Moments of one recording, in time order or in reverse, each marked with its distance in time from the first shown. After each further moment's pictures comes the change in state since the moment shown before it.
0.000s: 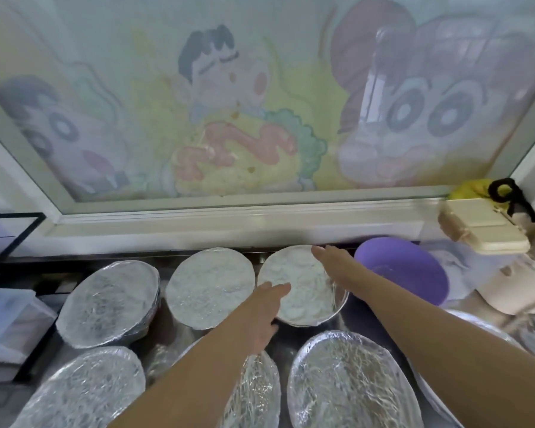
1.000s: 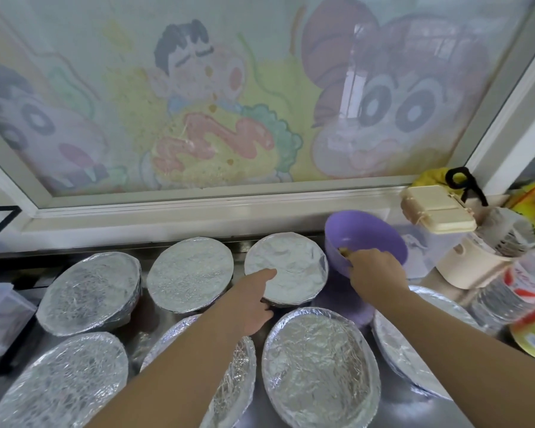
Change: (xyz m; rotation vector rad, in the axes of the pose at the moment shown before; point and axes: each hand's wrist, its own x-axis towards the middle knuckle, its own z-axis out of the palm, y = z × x) left_hand -0.034 0.001 0.028 -0.226 -0.074 -0.055; right_hand -0.071 0.086 -0.028 -0.679 0.406 -0.008
